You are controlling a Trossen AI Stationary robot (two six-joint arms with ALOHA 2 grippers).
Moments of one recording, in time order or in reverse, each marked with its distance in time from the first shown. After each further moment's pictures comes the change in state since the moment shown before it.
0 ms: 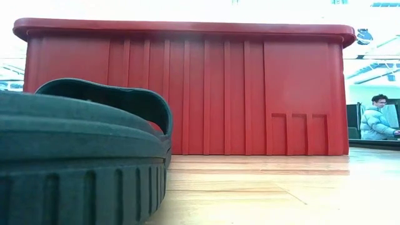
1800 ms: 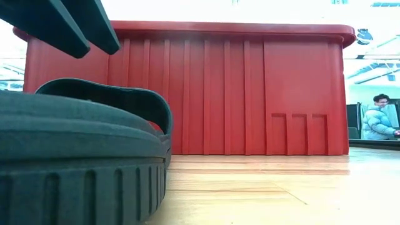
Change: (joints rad) left arm 0.283 0.147 -0.002 -0.866 0.405 -0.660; right arm 0.003 0.000 0.000 -0.009 -0.001 -0.008
